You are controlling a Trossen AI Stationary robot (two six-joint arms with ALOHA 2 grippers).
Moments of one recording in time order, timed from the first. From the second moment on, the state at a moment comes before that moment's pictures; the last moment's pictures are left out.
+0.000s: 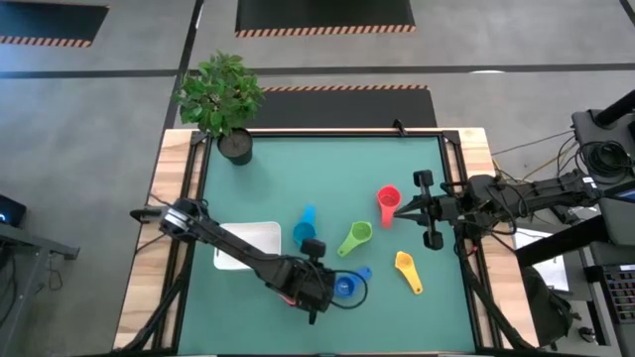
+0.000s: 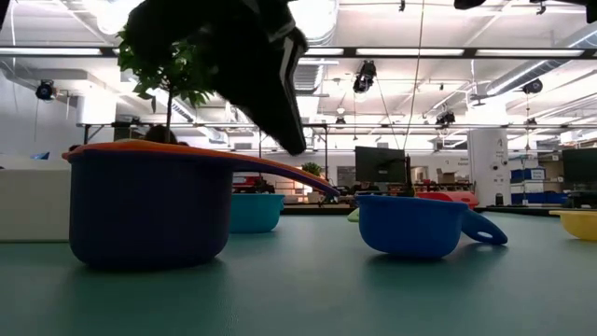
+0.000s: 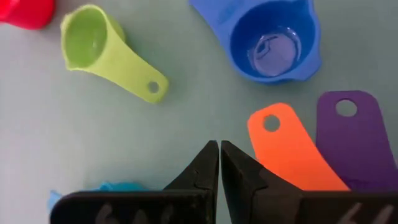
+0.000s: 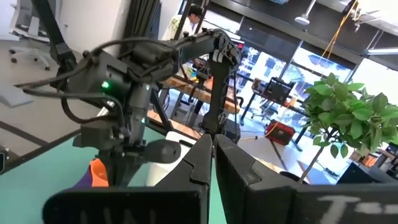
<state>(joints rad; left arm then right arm) -0.47 2.06 1.61 -0.77 -0.45 -0.16 0.14 0.61 0.49 0.21 -0.08 -0.39</state>
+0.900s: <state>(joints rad) -0.44 2.03 1.52 -0.66 -0.38 -0.26 0.14 0.61 0.49 0.21 -0.08 -0.40</state>
